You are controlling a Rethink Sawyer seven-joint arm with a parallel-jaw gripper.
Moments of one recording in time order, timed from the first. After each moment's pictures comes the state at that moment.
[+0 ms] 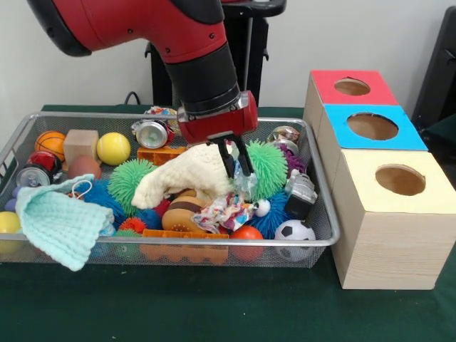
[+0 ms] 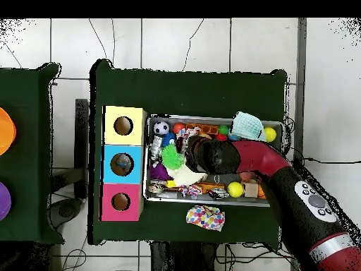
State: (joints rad) arm -0.81 -0.53 0.68 1.73 -0.48 0.54 1.86
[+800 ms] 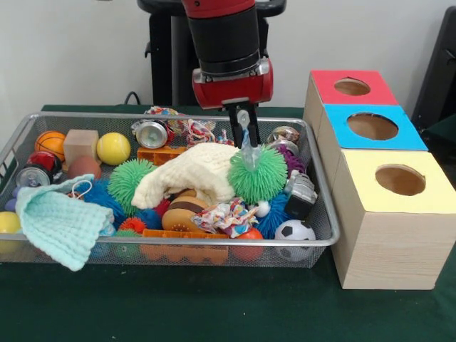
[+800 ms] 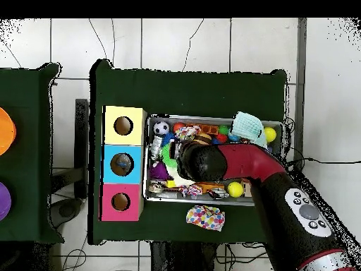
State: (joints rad) arm -0.67 -0.70 0.54 1.79 -0.38 0.54 1.86
